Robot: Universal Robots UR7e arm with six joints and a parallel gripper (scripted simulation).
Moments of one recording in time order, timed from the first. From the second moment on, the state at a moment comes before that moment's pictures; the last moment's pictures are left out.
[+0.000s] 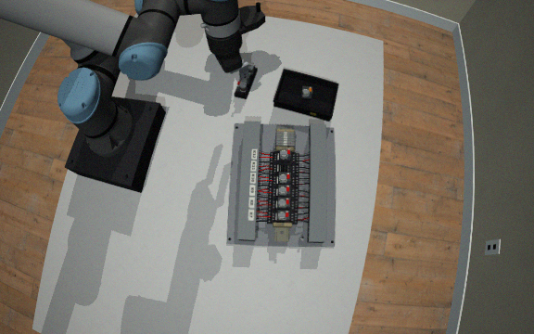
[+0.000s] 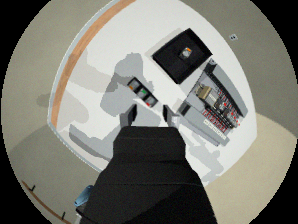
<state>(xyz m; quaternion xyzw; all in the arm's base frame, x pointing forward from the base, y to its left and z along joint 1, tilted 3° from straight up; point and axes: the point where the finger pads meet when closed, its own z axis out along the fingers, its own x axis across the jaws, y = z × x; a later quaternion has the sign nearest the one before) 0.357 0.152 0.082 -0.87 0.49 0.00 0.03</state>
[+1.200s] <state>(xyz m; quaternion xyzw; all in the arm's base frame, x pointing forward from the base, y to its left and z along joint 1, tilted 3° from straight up) 0.357 0.152 0.082 -0.96 0.29 0.00 0.03</state>
